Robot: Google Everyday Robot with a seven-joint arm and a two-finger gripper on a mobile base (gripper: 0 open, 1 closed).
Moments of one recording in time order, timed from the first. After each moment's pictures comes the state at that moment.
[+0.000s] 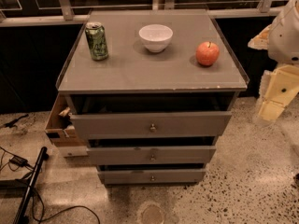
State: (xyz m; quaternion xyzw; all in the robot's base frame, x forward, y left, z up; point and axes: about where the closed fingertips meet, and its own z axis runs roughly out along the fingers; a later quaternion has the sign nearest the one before) arm 0.438 -0.217 0.976 -0.60 0.78 -0.03 0.16
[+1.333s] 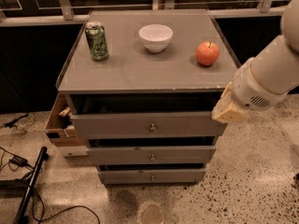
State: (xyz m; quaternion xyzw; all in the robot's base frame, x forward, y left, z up) arm 0.454 -0.186 0.871 -0.59 0.78 0.02 0.19
